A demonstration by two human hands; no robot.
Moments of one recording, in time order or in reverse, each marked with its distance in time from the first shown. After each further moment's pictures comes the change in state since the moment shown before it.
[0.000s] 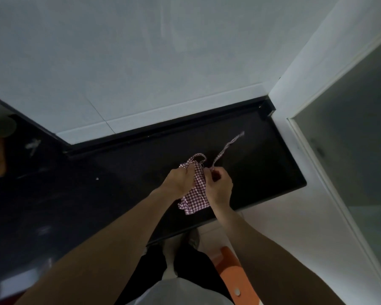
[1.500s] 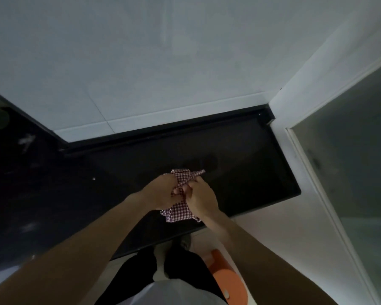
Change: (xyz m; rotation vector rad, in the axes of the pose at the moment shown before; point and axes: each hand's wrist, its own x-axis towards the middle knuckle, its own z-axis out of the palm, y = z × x) left_hand -0.015 -0.038 -0.031 0.474 0.012 0.323; right_hand -0.015 -0.026 0.014 -0.672 -0.497 -0.294
